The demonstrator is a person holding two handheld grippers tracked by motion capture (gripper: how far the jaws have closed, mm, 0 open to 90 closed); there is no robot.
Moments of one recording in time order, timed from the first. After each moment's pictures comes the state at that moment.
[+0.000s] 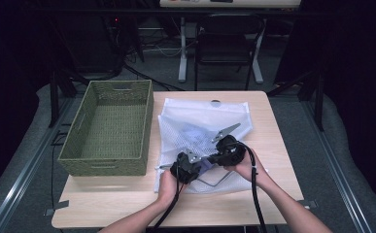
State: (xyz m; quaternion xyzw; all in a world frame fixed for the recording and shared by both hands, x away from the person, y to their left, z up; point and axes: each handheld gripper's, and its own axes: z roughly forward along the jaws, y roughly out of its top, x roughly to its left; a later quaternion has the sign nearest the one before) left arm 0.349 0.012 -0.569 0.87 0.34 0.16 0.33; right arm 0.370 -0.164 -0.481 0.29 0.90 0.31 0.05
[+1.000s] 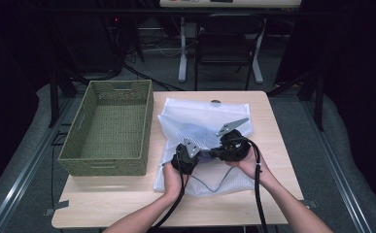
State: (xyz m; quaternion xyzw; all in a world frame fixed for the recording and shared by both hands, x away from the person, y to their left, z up) left arm 0.358 0.006 -0.547 0.80 0.39 0.24 0.39; right arm 0.367 -0.172 -0.458 0.30 0.88 0.35 0.06
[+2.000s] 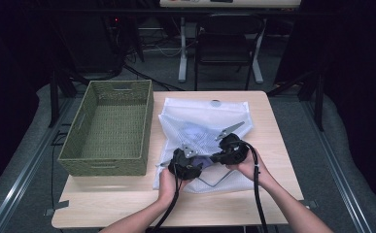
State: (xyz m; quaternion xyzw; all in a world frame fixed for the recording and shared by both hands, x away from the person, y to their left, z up) left arm 0.349 0.019 -0.551 0.84 0.39 0.15 0.35; right arm 0.374 -0.174 -0.483 0.31 0.90 0.31 0.04
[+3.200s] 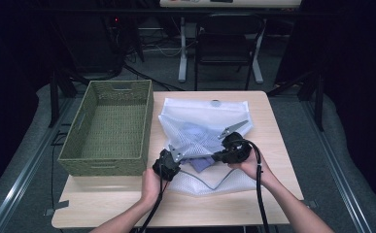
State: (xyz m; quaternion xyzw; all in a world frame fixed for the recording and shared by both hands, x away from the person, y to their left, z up) left arm 0.346 0.059 -0.551 0.85 0.37 0.24 0.30; right arm 0.374 -0.180 -0.478 0.31 0.89 0.32 0.04
